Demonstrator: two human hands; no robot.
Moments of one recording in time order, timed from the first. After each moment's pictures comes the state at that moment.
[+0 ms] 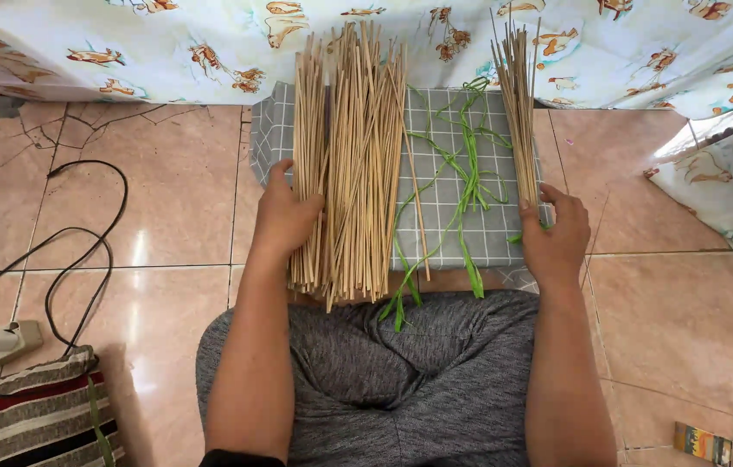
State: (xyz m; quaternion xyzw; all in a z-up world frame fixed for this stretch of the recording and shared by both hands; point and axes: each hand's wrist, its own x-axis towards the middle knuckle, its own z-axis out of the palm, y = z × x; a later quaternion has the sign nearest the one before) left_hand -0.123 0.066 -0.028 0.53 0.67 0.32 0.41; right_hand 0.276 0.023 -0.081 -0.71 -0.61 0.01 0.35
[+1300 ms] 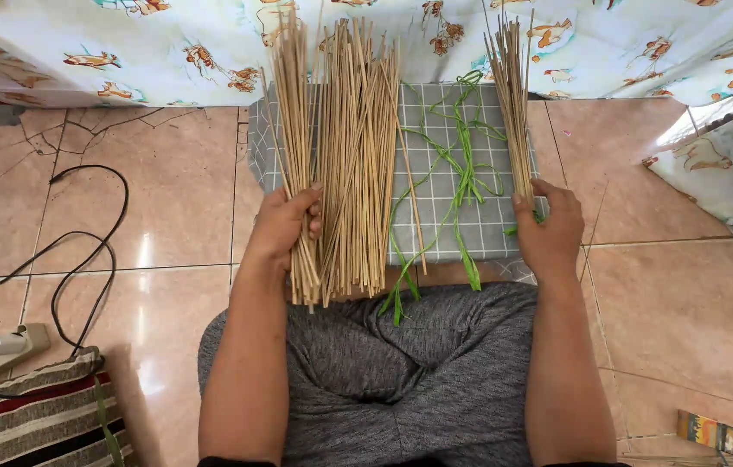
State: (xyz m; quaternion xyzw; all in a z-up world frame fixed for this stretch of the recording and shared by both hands) left_hand -0.115 0.053 -0.044 0.31 0.54 0.49 0.62; right_hand 0.282 0.020 -0.085 -0.69 -0.63 0.01 0.36
